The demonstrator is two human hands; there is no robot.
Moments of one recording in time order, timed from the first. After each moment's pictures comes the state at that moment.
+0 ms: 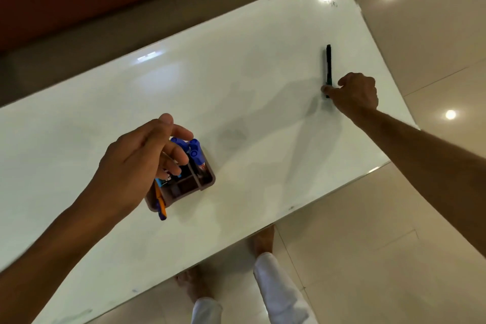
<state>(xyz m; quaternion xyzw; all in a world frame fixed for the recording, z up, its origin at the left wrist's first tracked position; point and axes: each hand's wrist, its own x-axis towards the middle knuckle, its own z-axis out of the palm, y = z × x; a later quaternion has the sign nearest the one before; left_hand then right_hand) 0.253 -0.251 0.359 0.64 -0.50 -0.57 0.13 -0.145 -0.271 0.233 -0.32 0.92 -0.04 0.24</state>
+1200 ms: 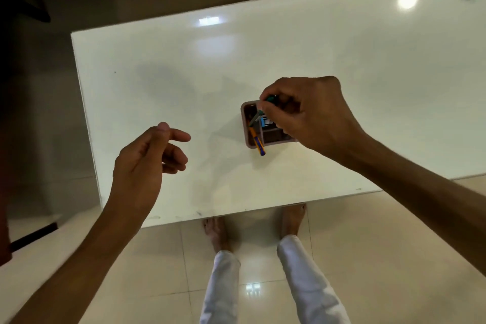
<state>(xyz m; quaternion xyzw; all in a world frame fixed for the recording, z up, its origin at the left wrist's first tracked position) 0.431 -0.126 0.365 0.75 -0.35 -0.50 0.28 0.168 -0.215 0.346 -0.71 0.56 -0.18 0.38</state>
